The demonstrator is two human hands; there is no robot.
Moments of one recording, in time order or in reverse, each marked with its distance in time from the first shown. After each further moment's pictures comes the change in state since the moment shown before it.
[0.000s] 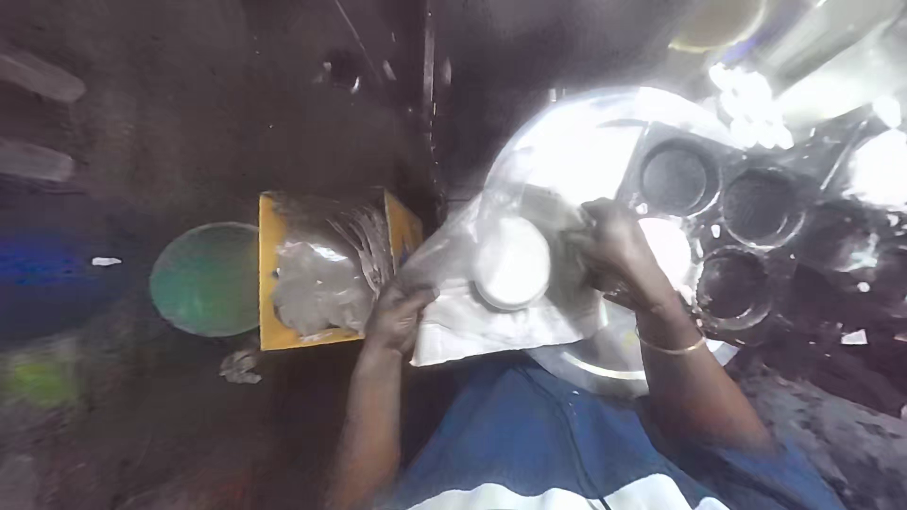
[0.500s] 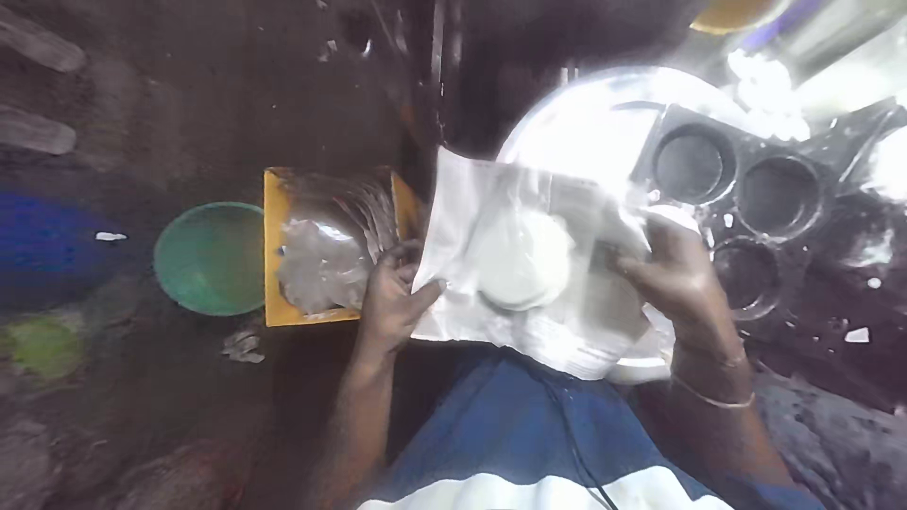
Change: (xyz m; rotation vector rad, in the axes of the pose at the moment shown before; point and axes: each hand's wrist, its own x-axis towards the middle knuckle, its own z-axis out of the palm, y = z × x) left_hand -0.030 0.026 -0.003 0.217 -0.039 0.083; right_hand -0.062 0.006 -0.016 0.412 0.109 0.164
